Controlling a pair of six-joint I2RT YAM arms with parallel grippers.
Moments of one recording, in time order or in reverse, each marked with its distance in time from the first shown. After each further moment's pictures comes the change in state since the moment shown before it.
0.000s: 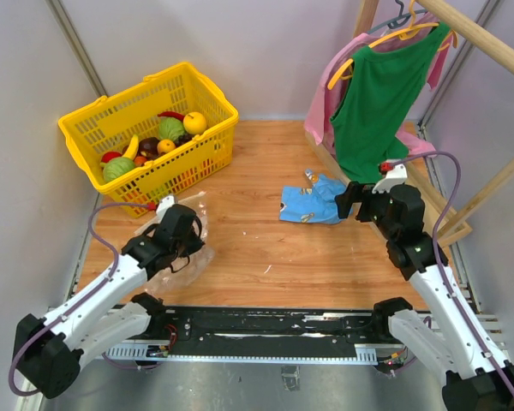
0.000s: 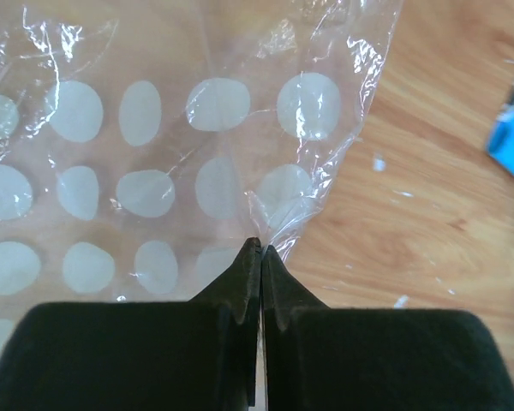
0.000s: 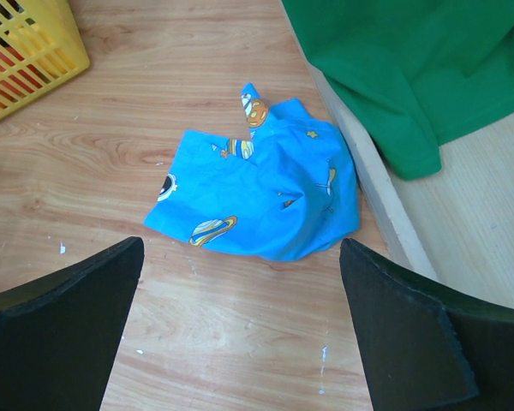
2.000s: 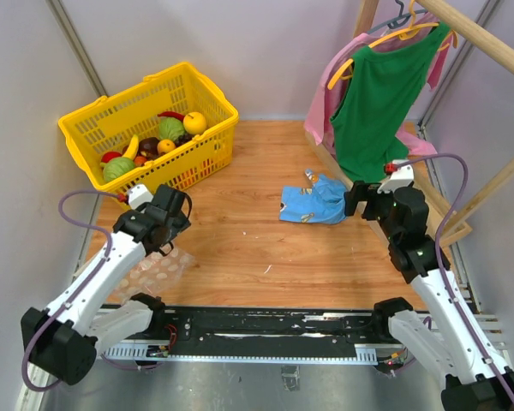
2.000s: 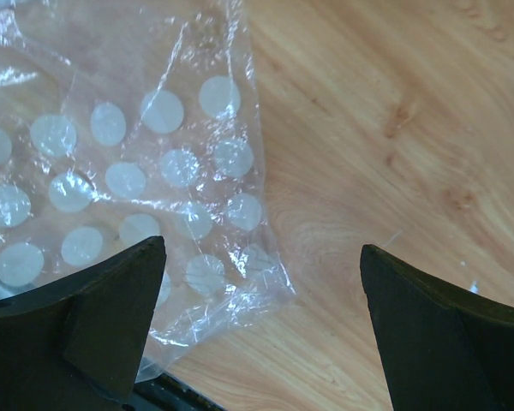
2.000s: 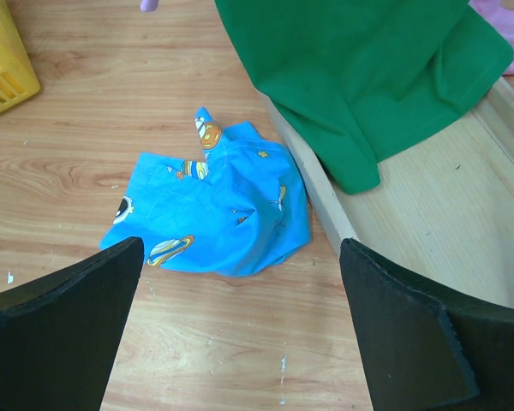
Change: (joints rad) left arm 0.138 0.071 0.286 -0.364 -0.261 -0.037; right arm -0.010 -0.020 0.006 0.019 0.100 -0.064
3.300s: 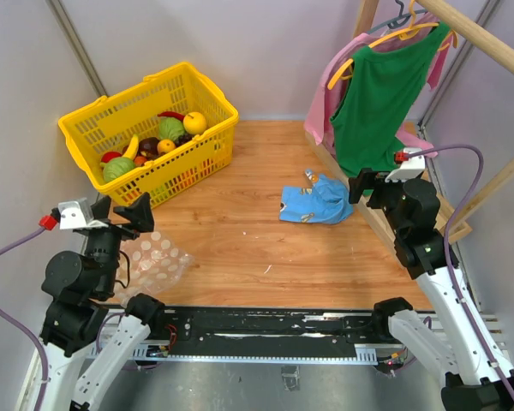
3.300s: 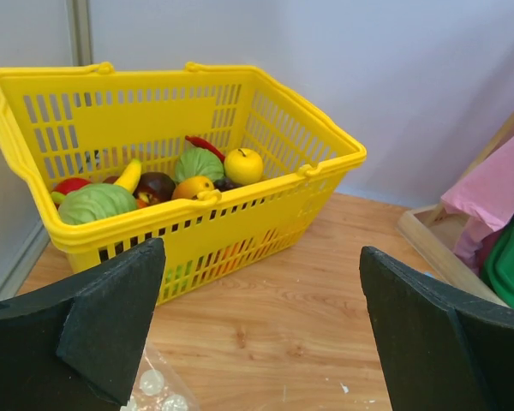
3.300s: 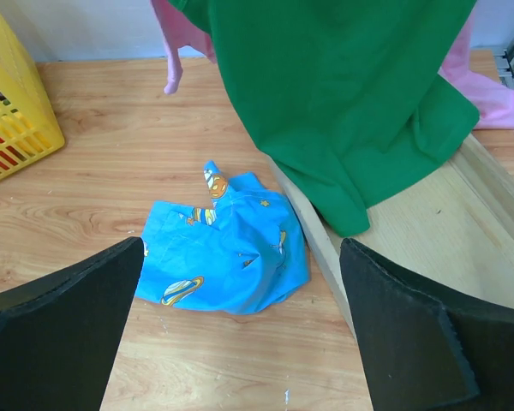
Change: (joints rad) left arm 0.000 -0.697 -0.011 0.558 0.150 0.792; right arm 0.000 0.016 0.113 -0.002 0.021 0.001
